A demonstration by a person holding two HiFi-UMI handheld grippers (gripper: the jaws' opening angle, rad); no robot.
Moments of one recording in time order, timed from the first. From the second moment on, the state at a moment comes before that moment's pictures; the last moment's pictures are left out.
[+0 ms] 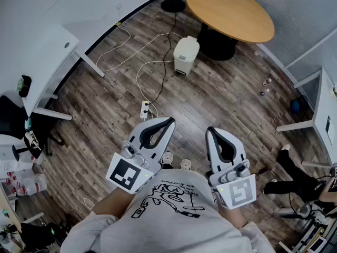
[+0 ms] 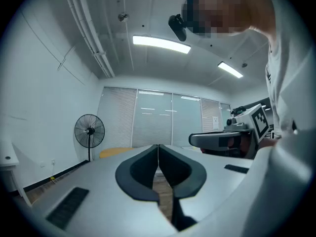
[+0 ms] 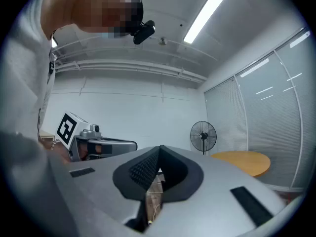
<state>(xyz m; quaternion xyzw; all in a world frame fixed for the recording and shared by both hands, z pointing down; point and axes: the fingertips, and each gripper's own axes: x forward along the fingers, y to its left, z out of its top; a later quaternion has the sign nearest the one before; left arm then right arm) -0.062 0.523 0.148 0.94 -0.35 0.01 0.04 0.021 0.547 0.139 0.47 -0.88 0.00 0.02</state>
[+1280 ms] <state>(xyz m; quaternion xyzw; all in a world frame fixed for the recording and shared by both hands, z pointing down) -0.096 0.434 0.154 0.94 -0.34 -0.01 0.03 -0.015 0.456 0.147 0.48 -0.88 0.00 0.00</state>
